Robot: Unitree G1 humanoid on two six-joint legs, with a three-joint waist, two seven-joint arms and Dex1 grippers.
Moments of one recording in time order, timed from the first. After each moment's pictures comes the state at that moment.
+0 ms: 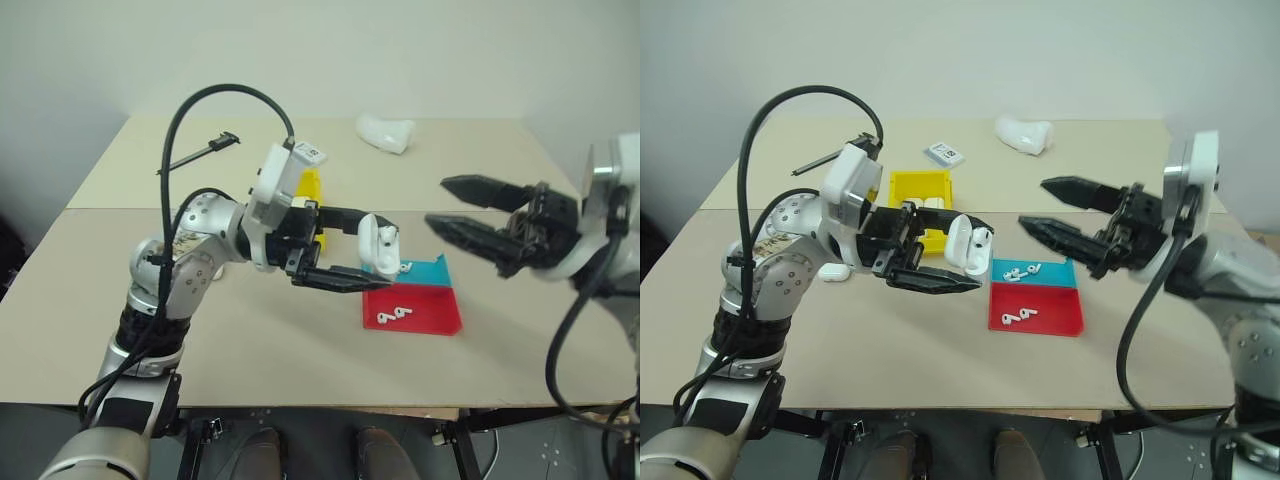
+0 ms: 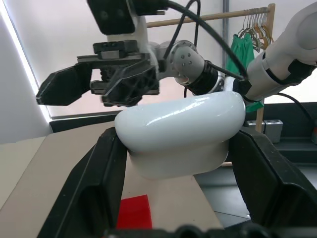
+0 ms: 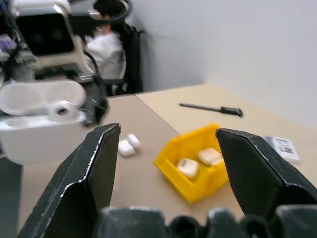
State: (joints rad) left arm -0.77 0.47 -0.11 -0.25 -0.74 0.56 -1.23; right arm -0.51 -0.94 -0.22 -0.30 0.88 0.59 0.87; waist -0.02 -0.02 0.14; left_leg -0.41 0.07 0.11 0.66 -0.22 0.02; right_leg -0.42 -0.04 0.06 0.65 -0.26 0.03
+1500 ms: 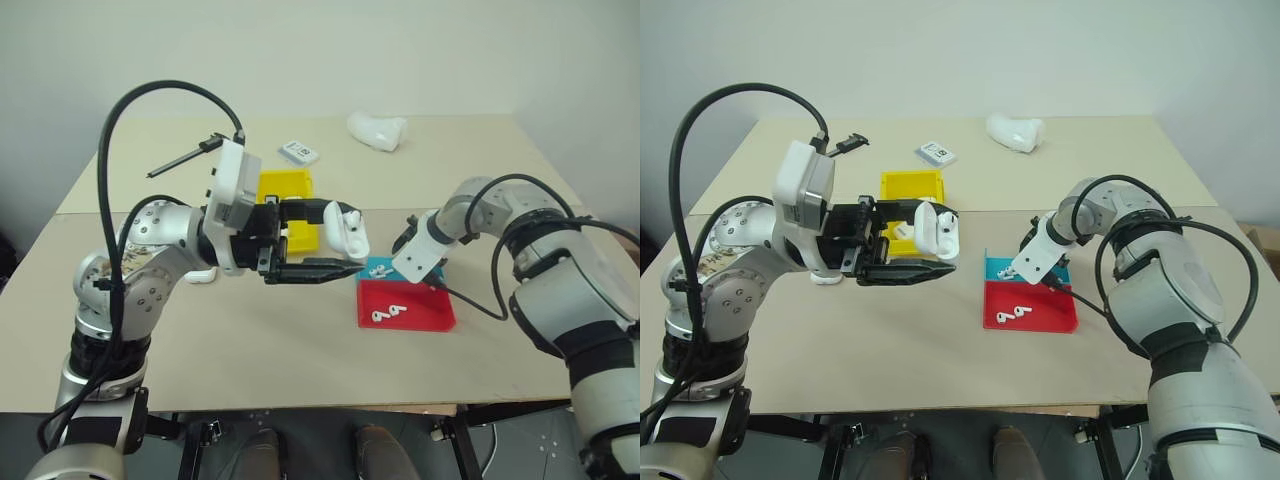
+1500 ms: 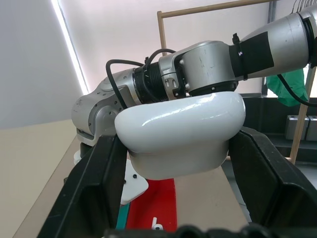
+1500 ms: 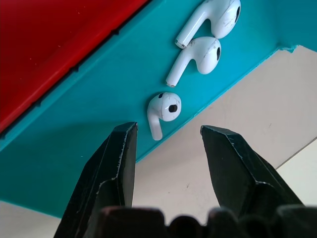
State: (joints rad) left arm -0.67 0.60 0.00 -0.41 -0.79 0.62 -1.07; right arm -1.38 -0.55 0.77 1.32 -0.76 -0.99 0.88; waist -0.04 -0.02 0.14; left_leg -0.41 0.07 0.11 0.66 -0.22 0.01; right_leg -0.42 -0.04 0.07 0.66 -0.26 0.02
